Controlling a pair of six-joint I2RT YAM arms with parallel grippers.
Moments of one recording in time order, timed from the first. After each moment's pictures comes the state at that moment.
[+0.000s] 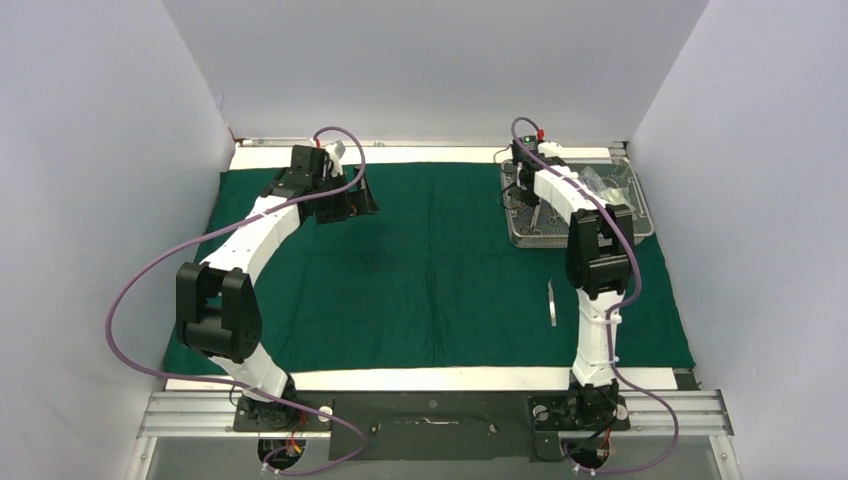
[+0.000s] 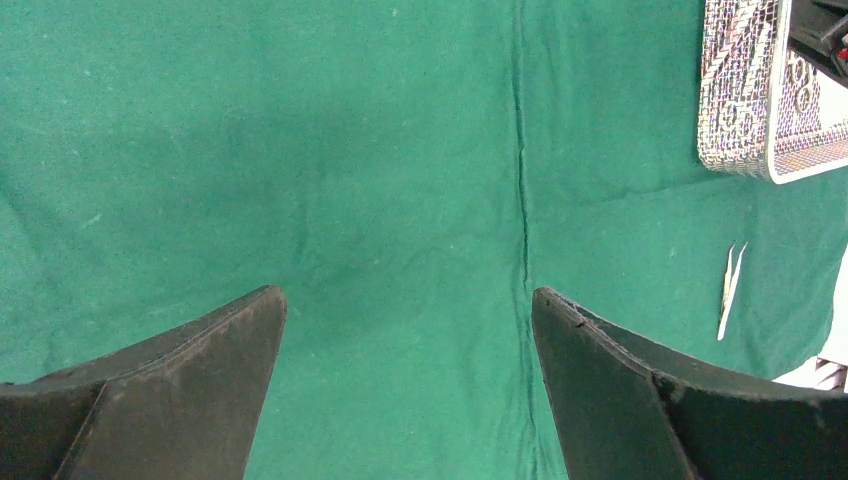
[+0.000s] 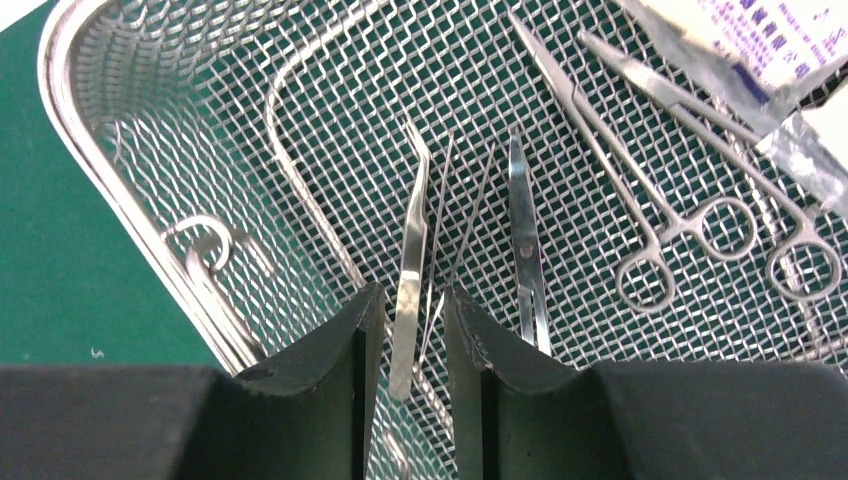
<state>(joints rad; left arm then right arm) -0.22 1.65 1.33 -0.50 0.27 -0.41 0.20 2.16 1.74 -0.59 0.34 0.61</state>
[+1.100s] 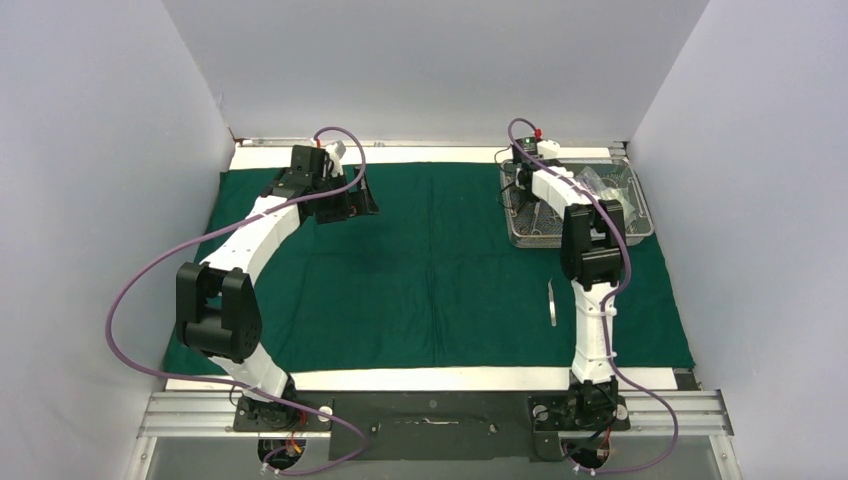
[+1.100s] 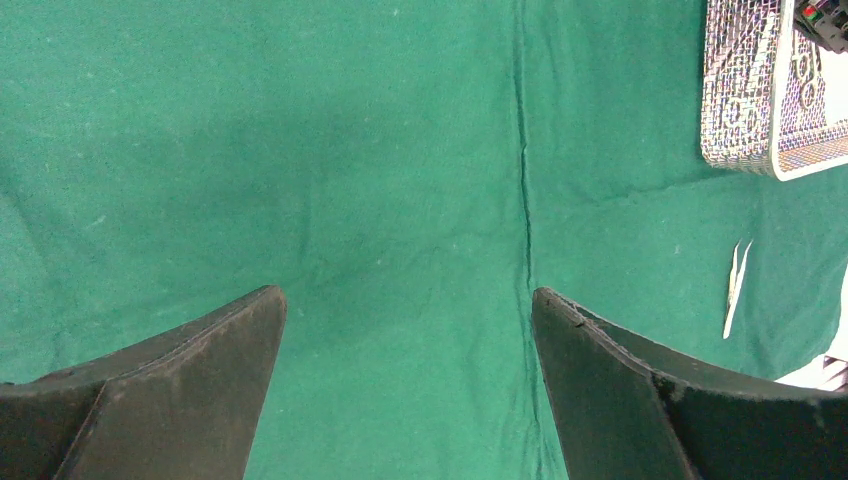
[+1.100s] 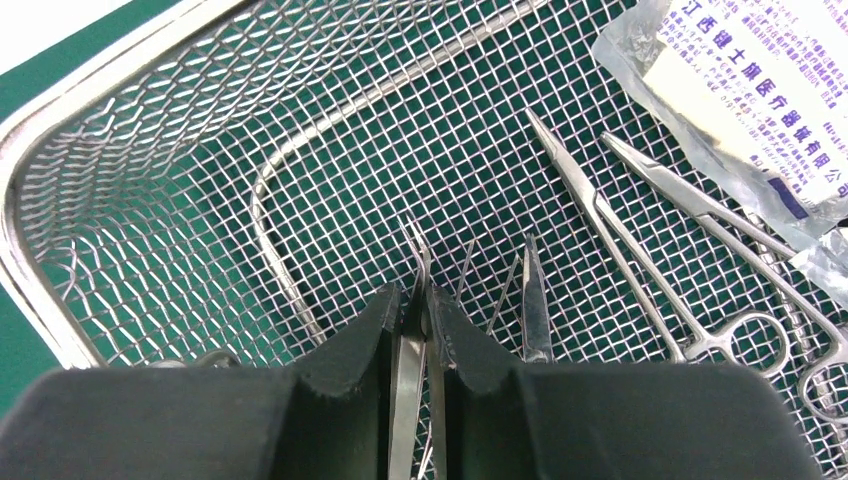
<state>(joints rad) -0.22 1.65 1.33 -0.50 0.27 -0.40 0.18 2.29 1.82 -0.49 0.37 0.53</state>
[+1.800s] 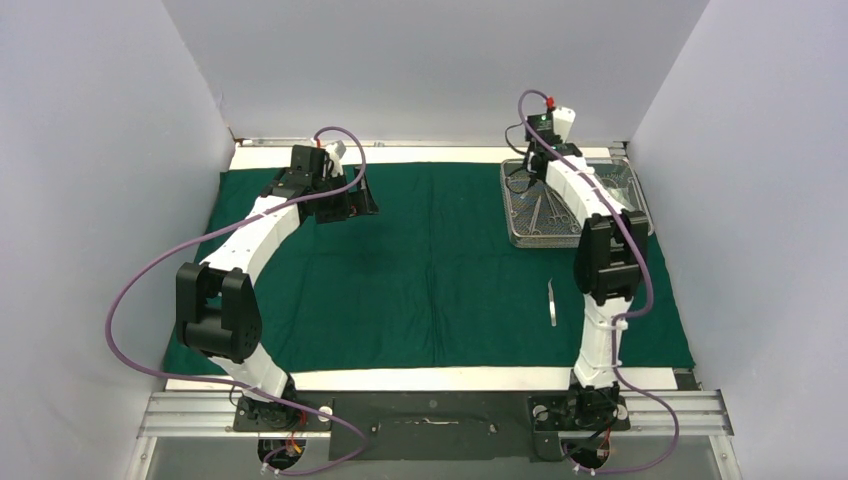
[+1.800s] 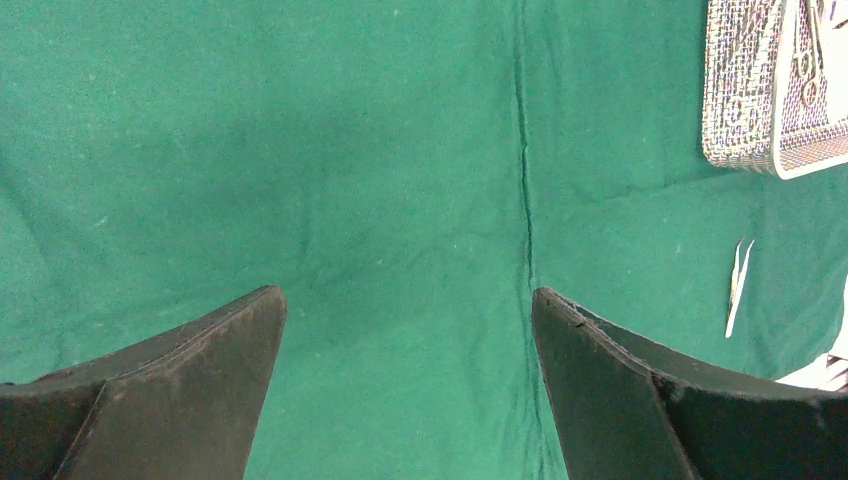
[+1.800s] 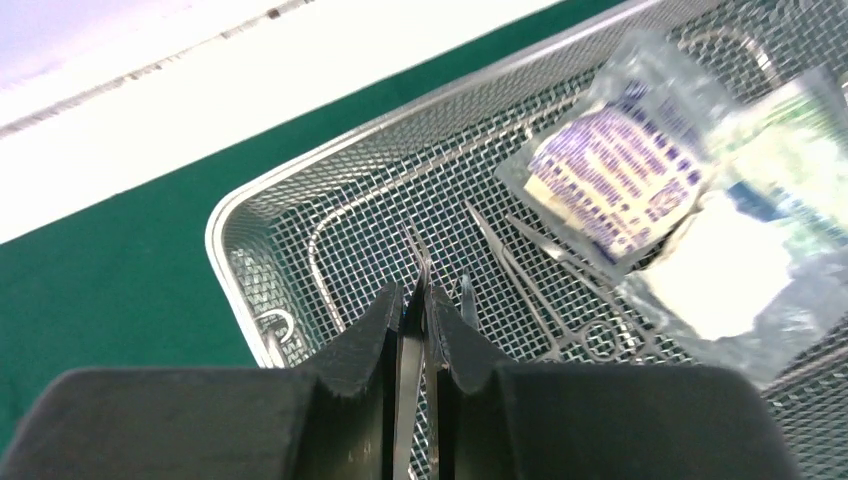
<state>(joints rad) -0.22 1.65 1.33 -0.50 0.27 -0.39 0.17 2.12 1.82 -0.48 0.43 0.42</state>
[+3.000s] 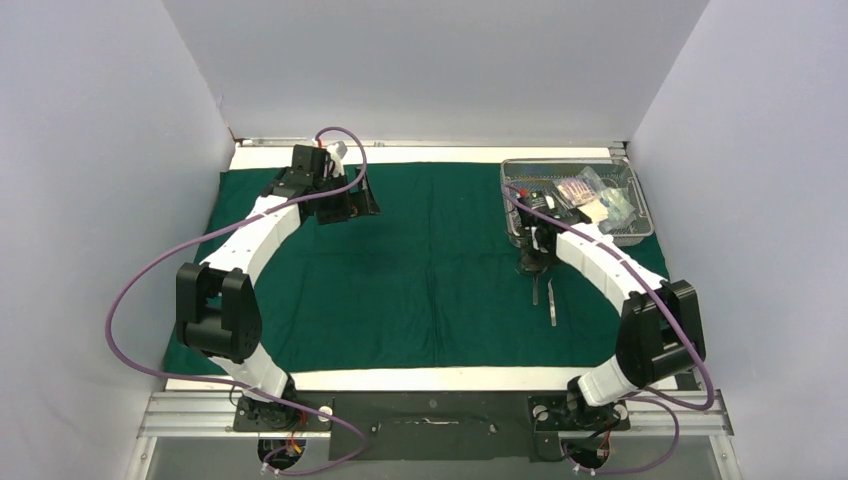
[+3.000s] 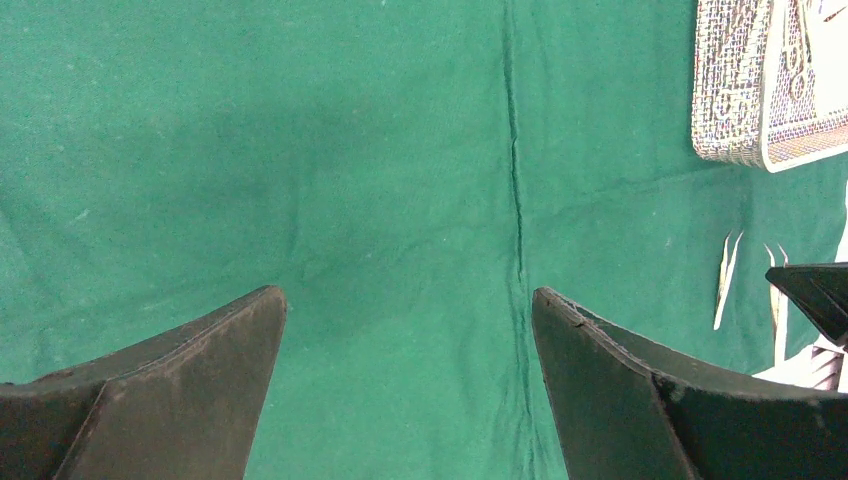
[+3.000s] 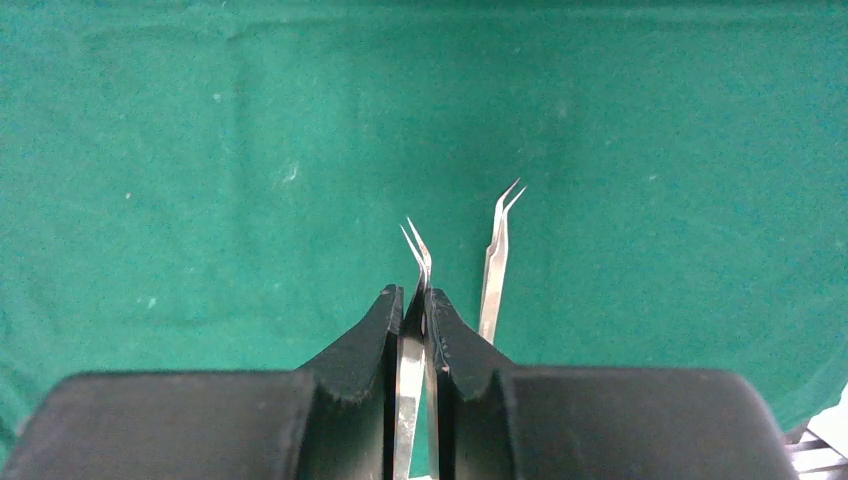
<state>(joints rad) -0.23 1.65 1.34 -0.51 0.28 -0.40 0.34 1.50 1.09 -0.82 0.22 0.28</state>
